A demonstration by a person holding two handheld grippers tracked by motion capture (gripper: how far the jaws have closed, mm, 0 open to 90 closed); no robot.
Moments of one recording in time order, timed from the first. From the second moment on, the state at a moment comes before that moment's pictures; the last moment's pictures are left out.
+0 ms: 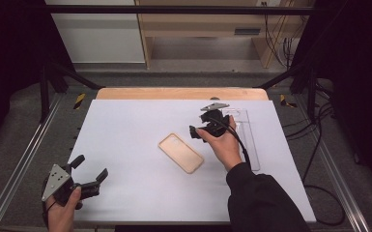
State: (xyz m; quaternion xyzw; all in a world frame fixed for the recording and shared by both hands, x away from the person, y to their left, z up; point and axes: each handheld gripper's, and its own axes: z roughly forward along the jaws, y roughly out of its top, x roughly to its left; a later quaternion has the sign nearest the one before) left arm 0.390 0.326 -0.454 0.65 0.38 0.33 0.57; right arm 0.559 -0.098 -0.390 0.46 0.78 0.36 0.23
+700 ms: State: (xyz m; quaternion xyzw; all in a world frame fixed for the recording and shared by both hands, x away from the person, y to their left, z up) left arm 0.390 0.326 -0.454 0.65 0.38 0.33 0.57; right arm 0.565 -0.074 -0.415 0.45 0.81 0.32 0.20
